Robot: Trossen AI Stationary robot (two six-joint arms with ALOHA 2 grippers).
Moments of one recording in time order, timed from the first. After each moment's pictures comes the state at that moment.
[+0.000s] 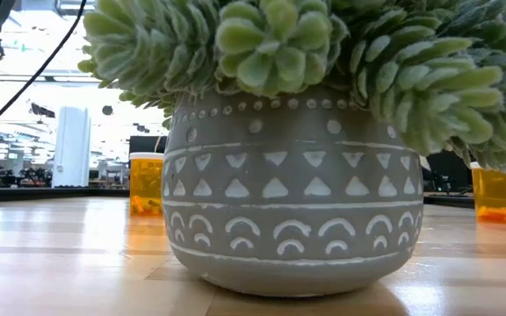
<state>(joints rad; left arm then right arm) 0.48 1.79 1.20 -0.44 0.05 0.22 0.21 0.05 0.01 0.02 0.08 0.05</state>
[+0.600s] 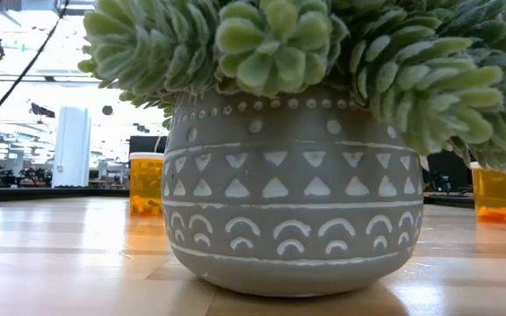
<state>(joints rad) 0.47 1.69 1.37 -0.59 0.08 0.27 0.21 0.05 0.01 0.02 0.08 0.05</state>
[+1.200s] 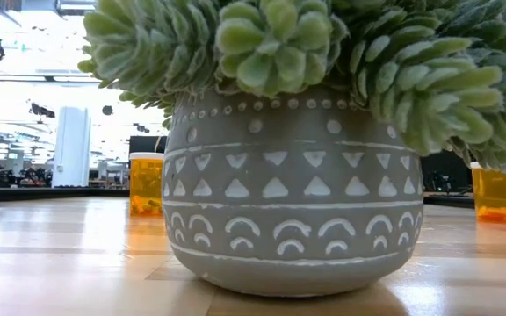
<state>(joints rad) 0.14 1.25 1.12 -0.83 -0.05 0.06 0.21 0.05 0.01 0.02 0.08 0.05</state>
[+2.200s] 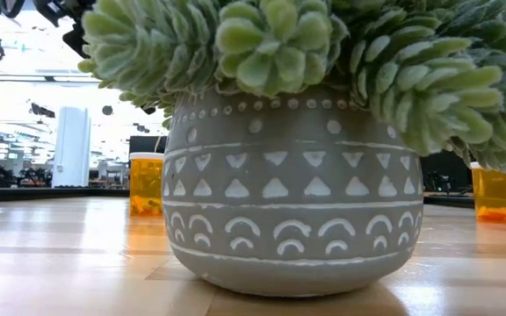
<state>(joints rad) -0.11 1.25 0.88 -0.59 0.06 -0.10 0.21 0.05 0.01 0.02 0.08 0.05</state>
